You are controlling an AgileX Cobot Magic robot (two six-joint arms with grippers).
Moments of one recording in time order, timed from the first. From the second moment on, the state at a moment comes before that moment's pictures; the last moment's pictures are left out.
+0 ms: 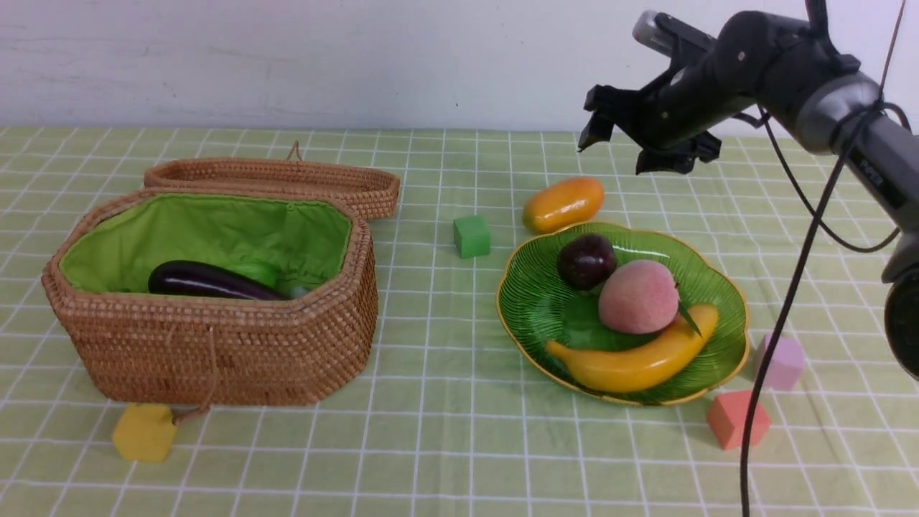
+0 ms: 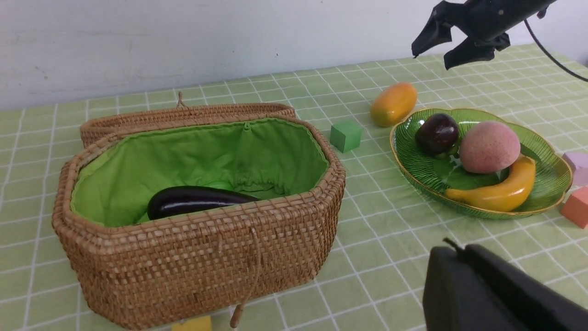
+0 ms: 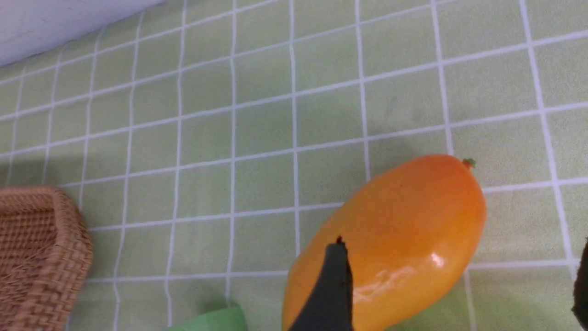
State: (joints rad) right arm 0.16 2.44 -2.40 0.29 0.85 0.32; left arm -0.19 0.29 -0.61 -0.29 0.64 0.21
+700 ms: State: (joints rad) right arm 0.17 2.54 -2.40 0.37 0.72 0.32; left arm -0.19 0.29 -0.61 -0.29 0.68 0.21
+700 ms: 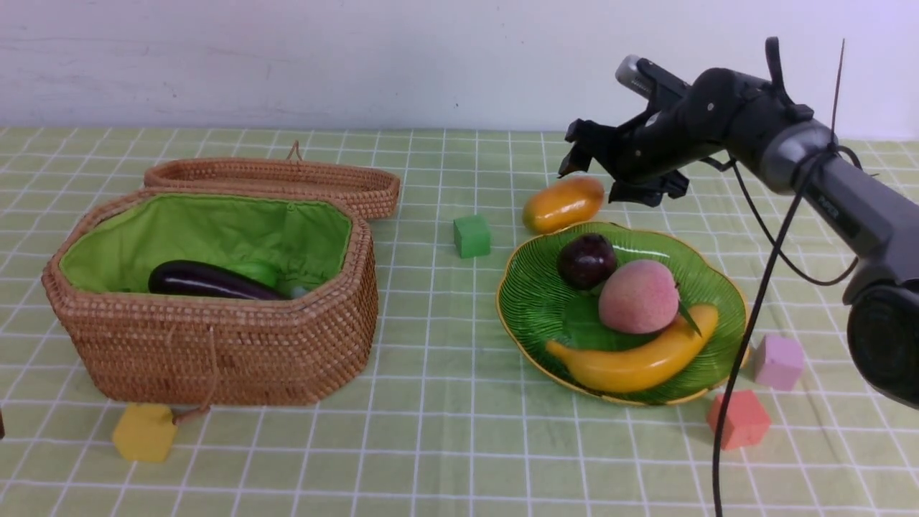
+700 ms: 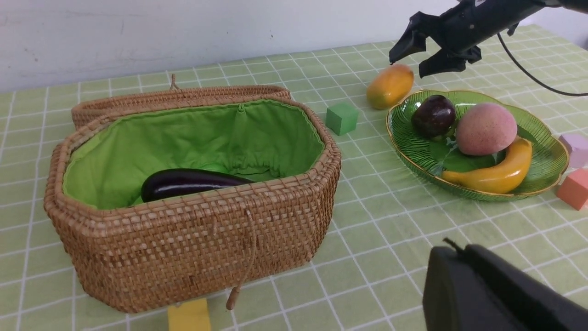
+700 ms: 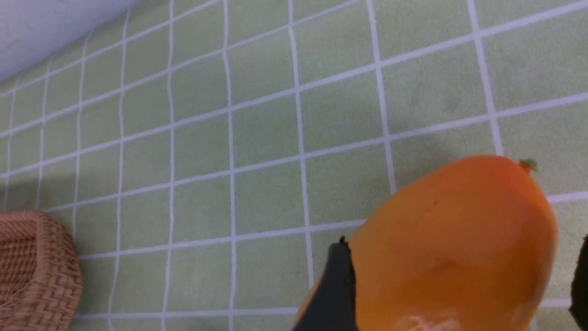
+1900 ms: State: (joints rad) right arm 0.22 2.59 -2.41 0.31 0.62 0.32; left arm -0.19 0.29 -0.61 -0.49 0.67 0.45
